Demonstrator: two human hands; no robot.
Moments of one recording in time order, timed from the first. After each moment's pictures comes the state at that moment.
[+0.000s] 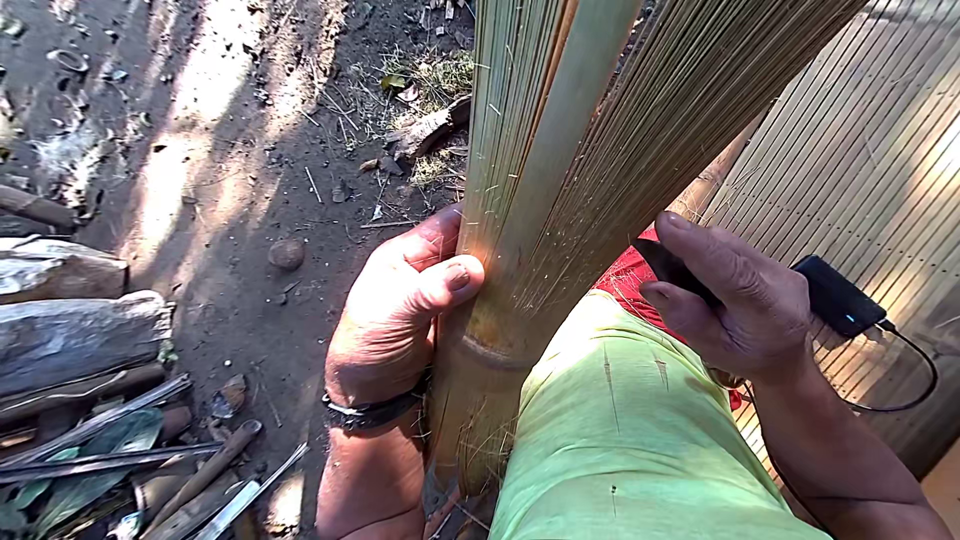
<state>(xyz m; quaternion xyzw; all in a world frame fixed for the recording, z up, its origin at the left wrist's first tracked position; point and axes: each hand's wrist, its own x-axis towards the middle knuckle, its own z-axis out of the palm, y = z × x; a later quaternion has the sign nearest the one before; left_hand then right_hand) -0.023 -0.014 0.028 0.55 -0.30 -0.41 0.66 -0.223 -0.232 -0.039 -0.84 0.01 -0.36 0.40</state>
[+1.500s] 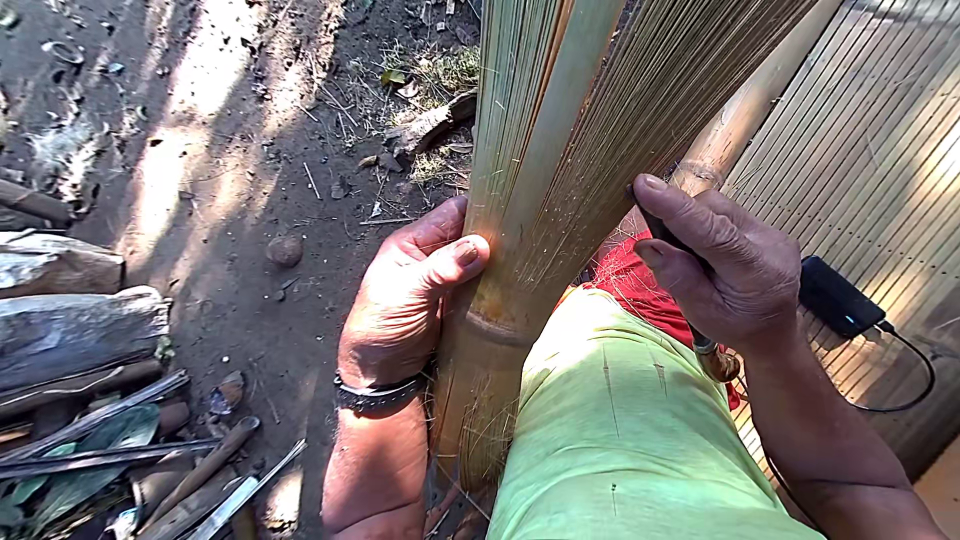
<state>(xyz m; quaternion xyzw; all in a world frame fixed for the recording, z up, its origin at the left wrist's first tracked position) -0.020 -0.017 0.020 0.54 -0.28 -0.43 0.66 -0.202 -0.240 -0.033 -0.84 0.04 -0.36 0.41</state>
